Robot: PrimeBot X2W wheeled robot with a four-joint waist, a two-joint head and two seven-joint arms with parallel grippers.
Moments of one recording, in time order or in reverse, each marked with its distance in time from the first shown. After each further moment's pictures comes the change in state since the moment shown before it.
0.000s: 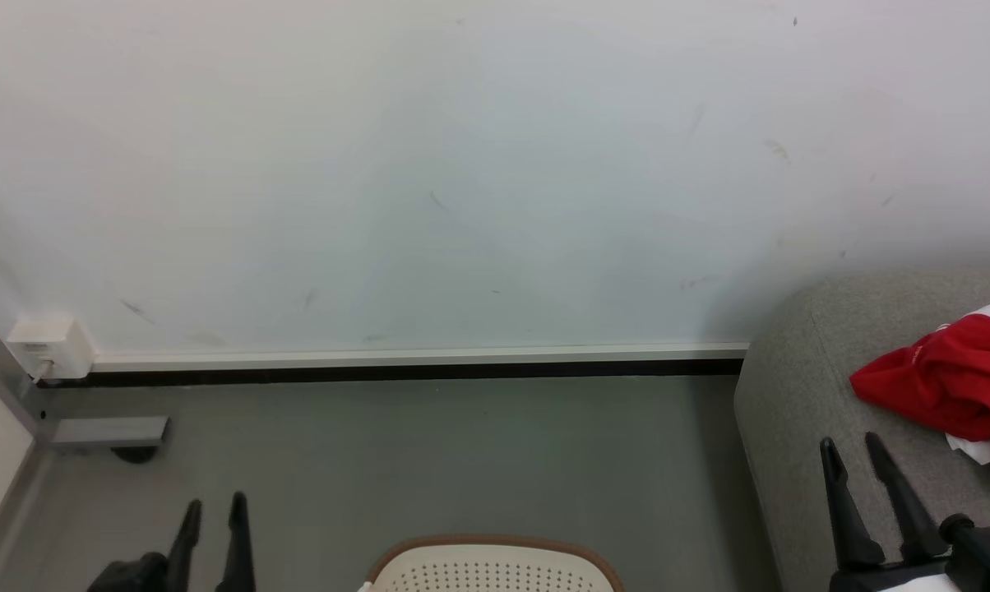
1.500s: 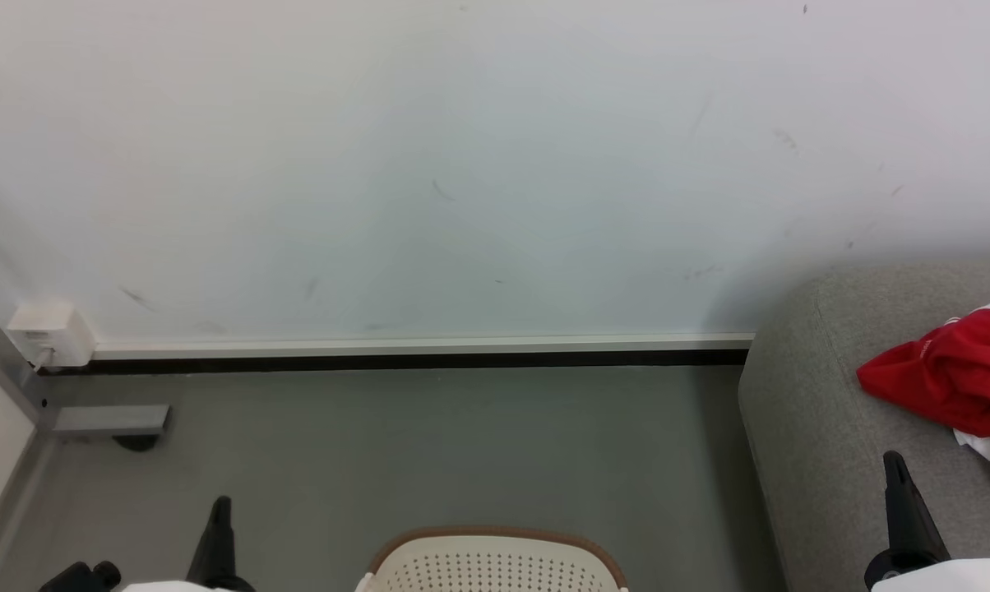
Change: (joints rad) left arm -0.007 -0.034 0.034 -0.004 -0.636 -0.069 0.176; right arm 0.002 0.049 -0.087 0.048 0.599 0.000 0.178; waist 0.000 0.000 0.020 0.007
